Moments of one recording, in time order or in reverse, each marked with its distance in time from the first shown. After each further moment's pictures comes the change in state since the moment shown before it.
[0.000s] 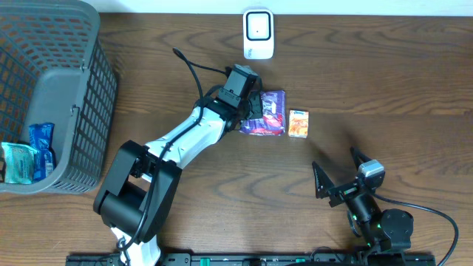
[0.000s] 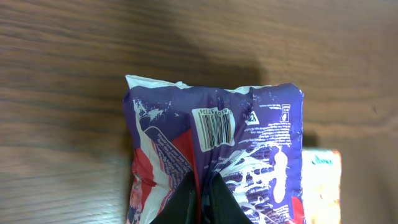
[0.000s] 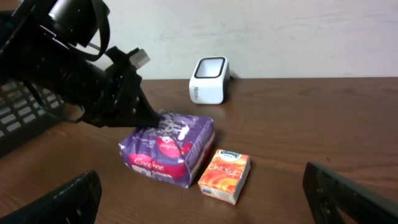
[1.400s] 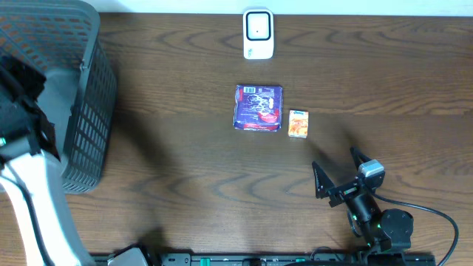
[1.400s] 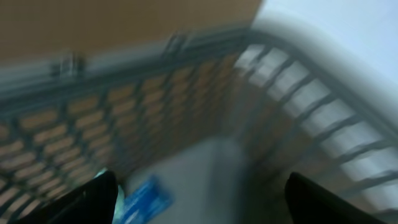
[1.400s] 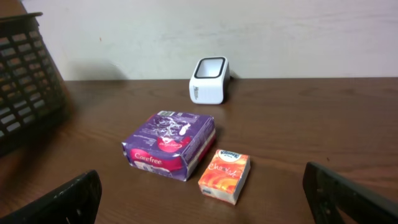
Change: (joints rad) left arm 1.028 -0.581 0.004 -0.178 -0.365 0.243; right arm 0.000 0.000 0.000 0.000 0.000 0.000
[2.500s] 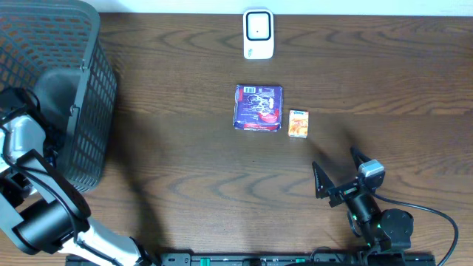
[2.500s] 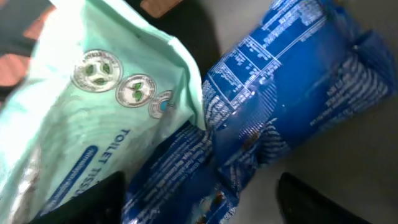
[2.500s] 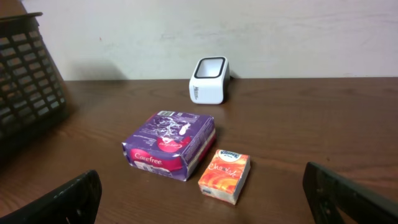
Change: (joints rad) left arm 0.159 0.552 -0.002 -0.237 -0.013 0.114; right arm 0.000 0.000 0.000 0.000 0.000 0.000
